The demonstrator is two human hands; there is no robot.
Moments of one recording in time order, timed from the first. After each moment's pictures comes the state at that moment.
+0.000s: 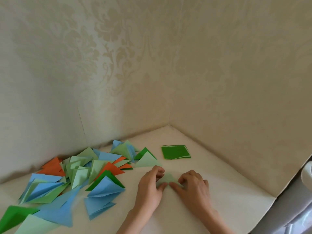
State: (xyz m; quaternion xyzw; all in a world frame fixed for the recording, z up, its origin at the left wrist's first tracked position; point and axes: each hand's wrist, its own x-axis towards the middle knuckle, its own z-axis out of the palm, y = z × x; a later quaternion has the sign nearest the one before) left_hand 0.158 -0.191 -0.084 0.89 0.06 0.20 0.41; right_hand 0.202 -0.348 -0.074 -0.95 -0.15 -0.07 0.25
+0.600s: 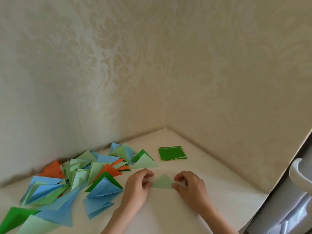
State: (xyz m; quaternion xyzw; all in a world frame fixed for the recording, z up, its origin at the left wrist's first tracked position) left_hand 0.147 -0.165 -0.077 0.88 0.08 0.19 0.43; right_hand 0.203 -0.362 -0.070 -0.92 -0.18 -0.01 0.35
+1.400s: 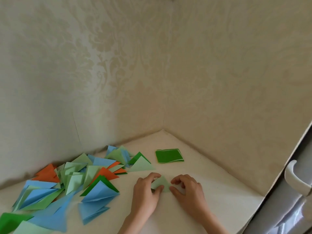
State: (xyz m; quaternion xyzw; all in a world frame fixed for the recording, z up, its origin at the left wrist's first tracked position) left_hand 0.151 -0.202 -0.083 0.90 0.09 0.21 0.38; right_hand 0.203 -0.366 -0.081 -0.92 -0.21 -0.07 0.34
